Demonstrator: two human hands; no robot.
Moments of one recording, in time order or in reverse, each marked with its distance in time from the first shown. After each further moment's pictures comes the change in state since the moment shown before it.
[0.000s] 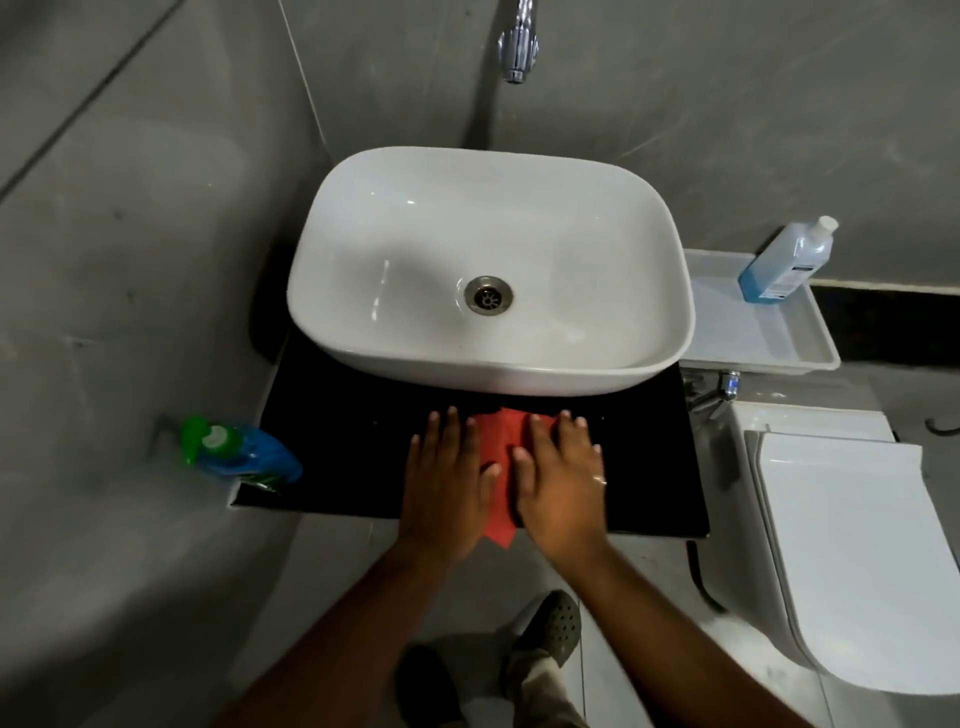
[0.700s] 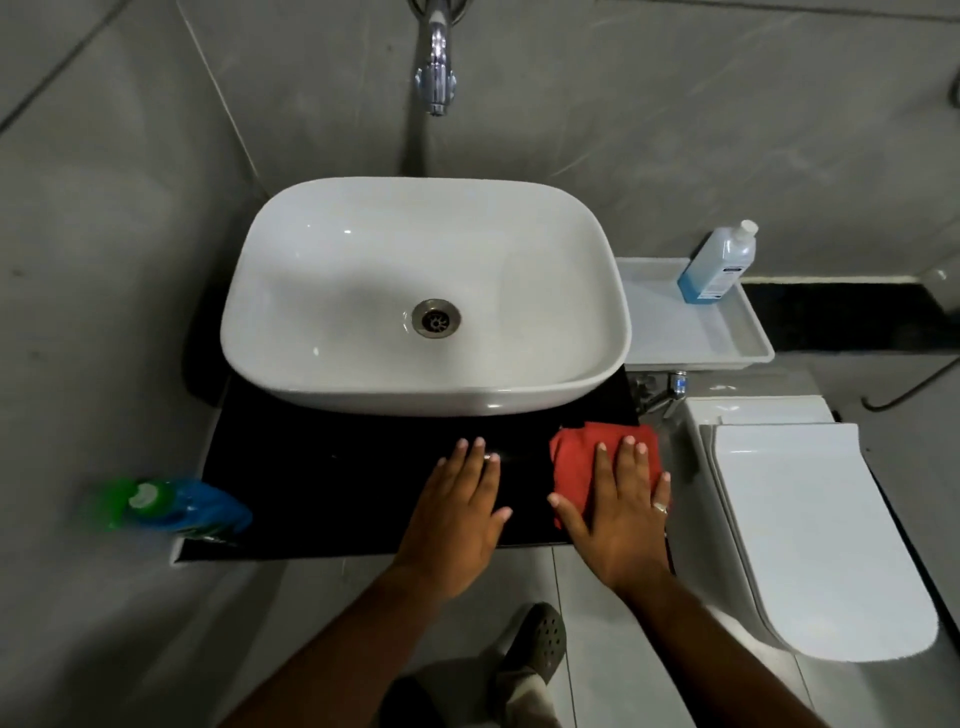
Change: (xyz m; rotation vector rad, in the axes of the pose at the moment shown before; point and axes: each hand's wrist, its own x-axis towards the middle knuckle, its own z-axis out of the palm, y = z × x) left_hand 0.006 0.030 0.016 0.074 -0.080 0.354; right_hand -0.014 0.110 -0.023 -0.249 0.011 0.101
